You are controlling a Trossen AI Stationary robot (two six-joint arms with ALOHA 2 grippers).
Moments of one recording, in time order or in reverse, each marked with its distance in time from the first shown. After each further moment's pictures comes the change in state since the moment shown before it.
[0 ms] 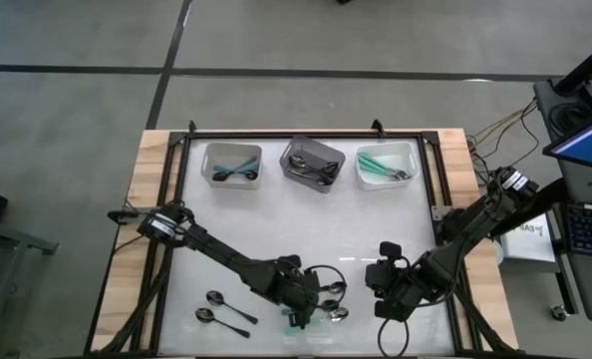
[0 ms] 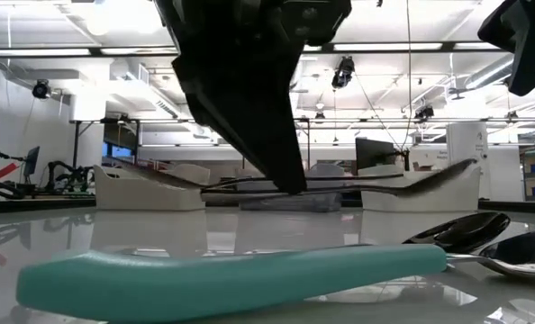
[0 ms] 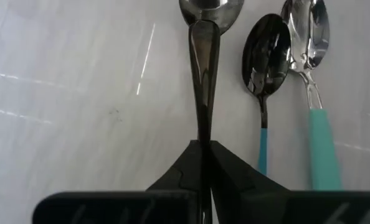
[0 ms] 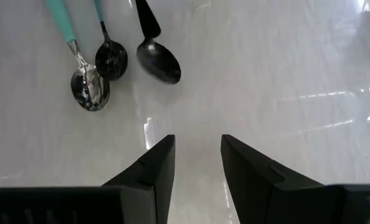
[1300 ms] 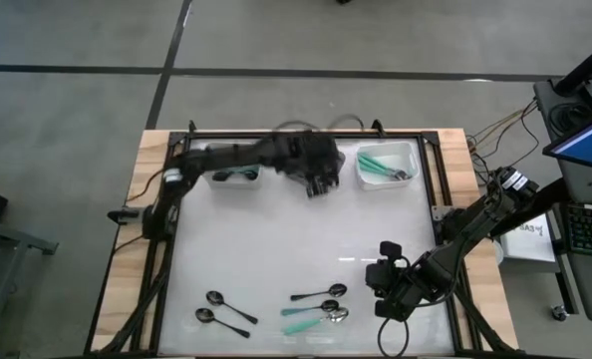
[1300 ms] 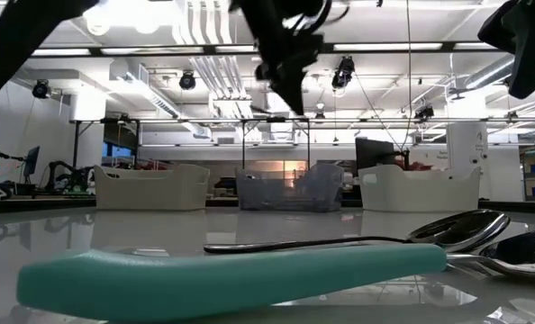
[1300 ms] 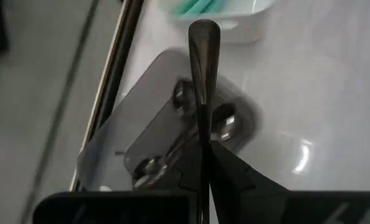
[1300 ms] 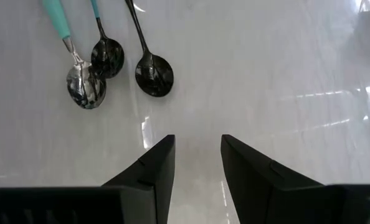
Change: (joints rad) left arm 0.662 -0.033 0.454 -0.378 -0.071 0.704; right arm 0.000 0.000 -0.005 -0.006 0.003 -0.001
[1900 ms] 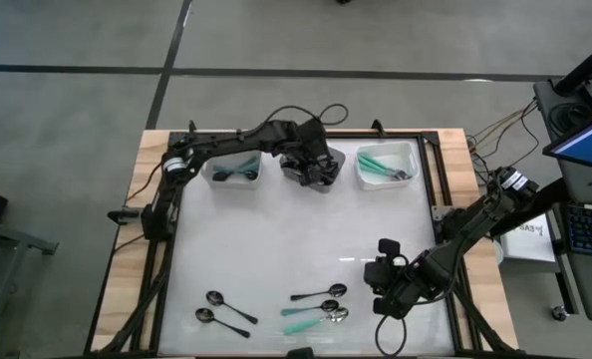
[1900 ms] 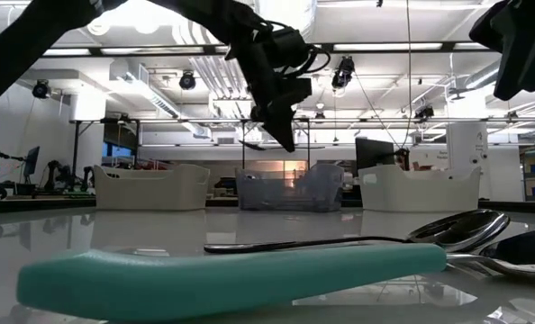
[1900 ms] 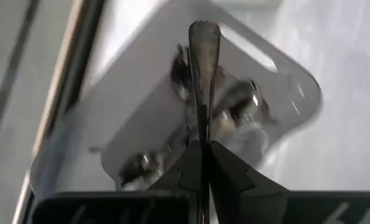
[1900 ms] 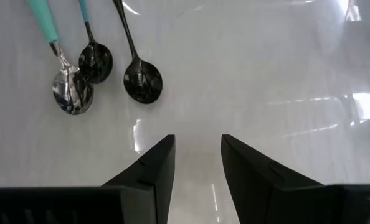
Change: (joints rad) left arm 0.171 0.015 -0.175 0.145 0.233 0.083; right arm -0.019 0.000 -0.002 -0.002 0.027 -0.038
